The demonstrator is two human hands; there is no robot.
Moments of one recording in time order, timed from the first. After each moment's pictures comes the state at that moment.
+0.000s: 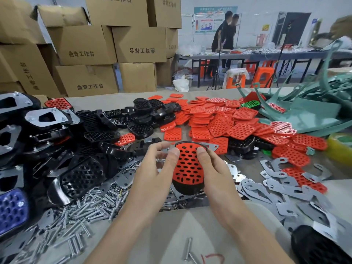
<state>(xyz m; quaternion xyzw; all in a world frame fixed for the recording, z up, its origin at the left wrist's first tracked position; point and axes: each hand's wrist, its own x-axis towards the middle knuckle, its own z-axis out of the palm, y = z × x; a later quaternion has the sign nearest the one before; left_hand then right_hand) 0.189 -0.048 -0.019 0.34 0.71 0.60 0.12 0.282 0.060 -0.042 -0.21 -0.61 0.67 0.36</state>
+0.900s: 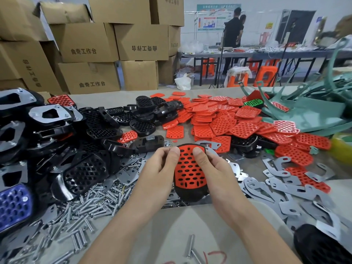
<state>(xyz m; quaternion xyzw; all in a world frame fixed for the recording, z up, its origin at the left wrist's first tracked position) 0.190 -0.047 -0.019 0.35 0.68 0.62 0.17 0.289 0.056 -0.032 -0.17 -0.61 0.71 0.32</state>
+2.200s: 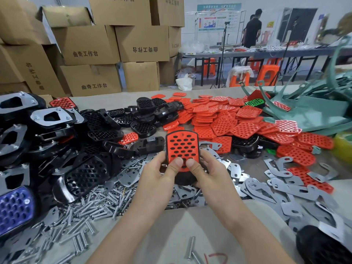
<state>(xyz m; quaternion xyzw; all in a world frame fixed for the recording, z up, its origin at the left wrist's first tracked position) 0.191 -0.046 -0.026 0.36 0.67 0.63 0.15 0.284 0.057 -0.045 -0.17 -0.67 0.64 0.33</state>
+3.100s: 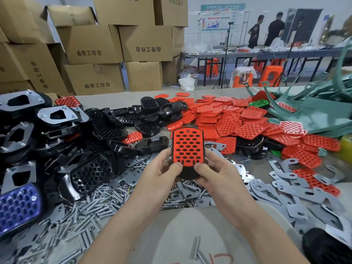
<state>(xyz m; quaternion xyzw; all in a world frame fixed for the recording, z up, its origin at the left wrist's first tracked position) 0.182 -0.052 -0.025 0.35 0.62 0.65 0.26 0.282 0.067 -0.051 -0.12 -0.63 0.71 0.29</state>
